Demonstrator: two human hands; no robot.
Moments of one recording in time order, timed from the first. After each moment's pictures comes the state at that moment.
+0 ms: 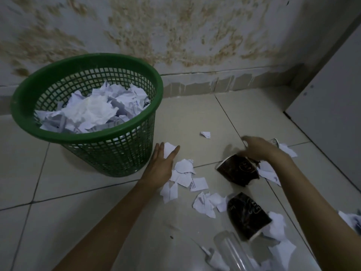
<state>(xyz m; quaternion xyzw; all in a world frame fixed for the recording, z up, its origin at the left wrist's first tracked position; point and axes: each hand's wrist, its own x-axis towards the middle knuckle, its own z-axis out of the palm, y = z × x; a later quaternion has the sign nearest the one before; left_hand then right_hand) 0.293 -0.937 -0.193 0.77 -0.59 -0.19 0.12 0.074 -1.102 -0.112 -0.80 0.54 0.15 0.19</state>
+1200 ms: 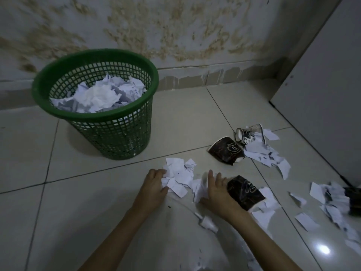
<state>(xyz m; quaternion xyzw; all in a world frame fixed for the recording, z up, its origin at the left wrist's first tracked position) 0.246 -0.833 -0.198 0.77 -0.52 -0.25 0.26 0.070 -0.906 -0.151 -0.78 0.51 0.18 0.31</state>
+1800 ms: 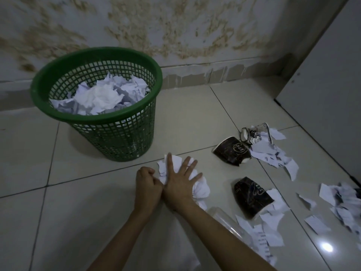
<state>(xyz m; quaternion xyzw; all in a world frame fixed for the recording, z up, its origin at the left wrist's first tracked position) 0.253 -0.841 -0.191 0.84 -0.31 -0.23 0.39 0.189 -0.890 -0.207 -0.81 0.53 0.04 0.24</state>
